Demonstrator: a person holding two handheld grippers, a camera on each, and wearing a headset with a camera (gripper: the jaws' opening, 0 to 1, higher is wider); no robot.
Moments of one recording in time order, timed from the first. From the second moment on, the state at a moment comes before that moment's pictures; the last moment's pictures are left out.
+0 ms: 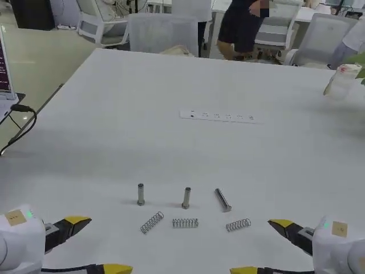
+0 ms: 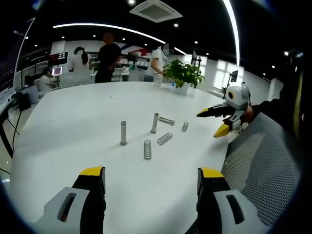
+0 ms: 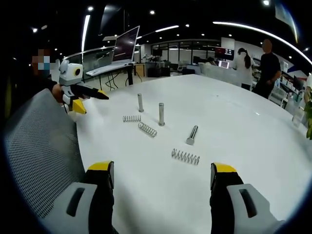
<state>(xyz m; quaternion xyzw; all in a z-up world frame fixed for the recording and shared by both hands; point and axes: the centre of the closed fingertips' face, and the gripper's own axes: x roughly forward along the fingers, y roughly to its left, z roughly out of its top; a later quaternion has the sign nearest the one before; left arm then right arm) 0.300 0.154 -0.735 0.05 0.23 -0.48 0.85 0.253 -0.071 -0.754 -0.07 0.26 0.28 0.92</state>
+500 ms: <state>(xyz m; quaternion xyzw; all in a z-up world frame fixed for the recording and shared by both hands) 0.298 0.154 -0.740 0.06 0.24 -0.49 0.84 0.258 -0.075 -0.752 -0.07 0.25 0.26 0.93</state>
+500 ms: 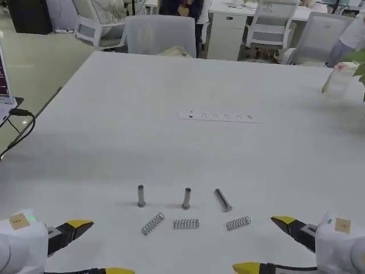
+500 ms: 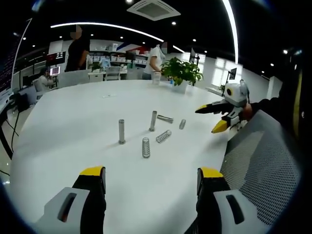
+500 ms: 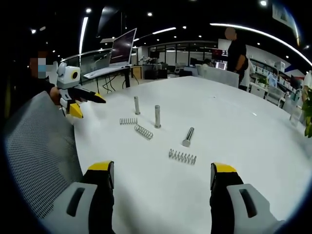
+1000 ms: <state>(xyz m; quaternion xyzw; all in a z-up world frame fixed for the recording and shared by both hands) 0.299 0.154 -0.738 0.05 0.23 -0.48 0.84 0.256 -0.074 -0.754 -0.07 0.26 0.27 0.93</state>
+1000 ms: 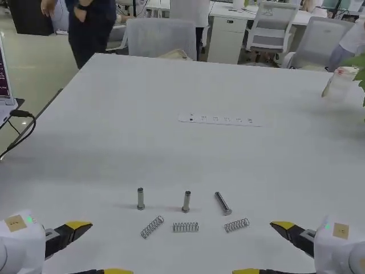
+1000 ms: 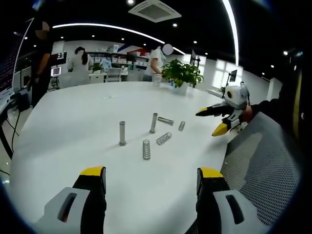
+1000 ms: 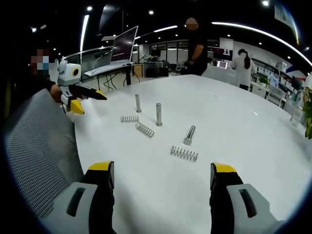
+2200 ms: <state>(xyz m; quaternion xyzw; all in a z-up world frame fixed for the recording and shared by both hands) 0.302 0.151 -0.727 0.04 0.21 -0.48 0.85 0.256 -0.086 -0.761 -0.09 0.27 0.25 0.92</state>
